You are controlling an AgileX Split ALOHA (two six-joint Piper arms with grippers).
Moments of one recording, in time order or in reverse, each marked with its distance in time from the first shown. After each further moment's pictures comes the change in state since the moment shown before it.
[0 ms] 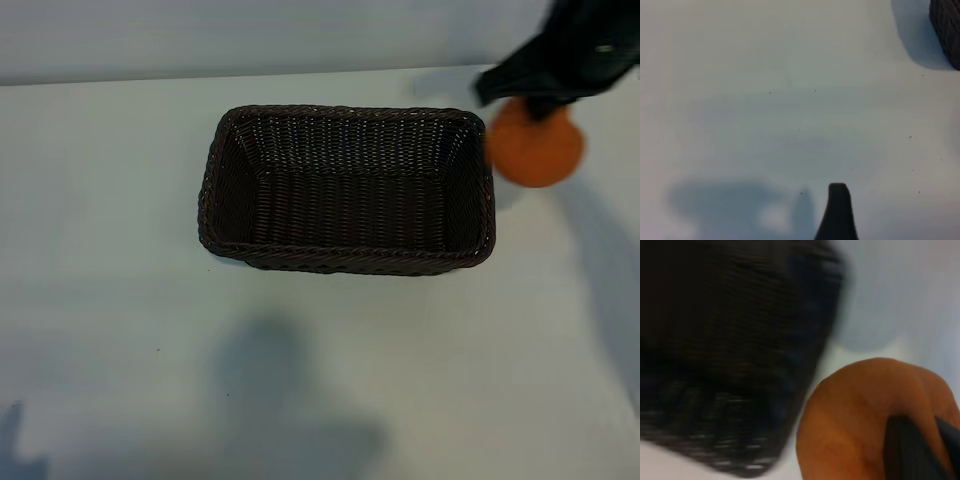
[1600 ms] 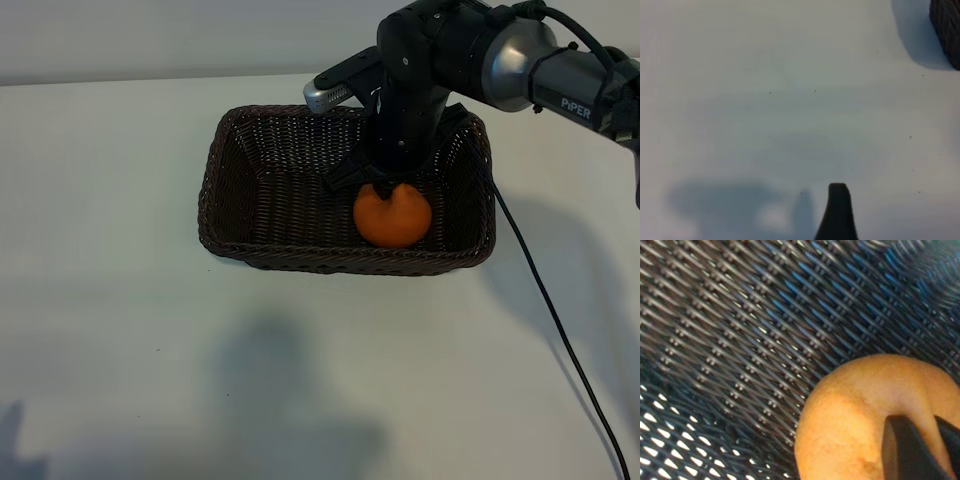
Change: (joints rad) left arm 0.000 0.000 0.000 0.000 0.000 0.000; right arm 0.163 0.498 -0.209 0.021 -0.117 0.007
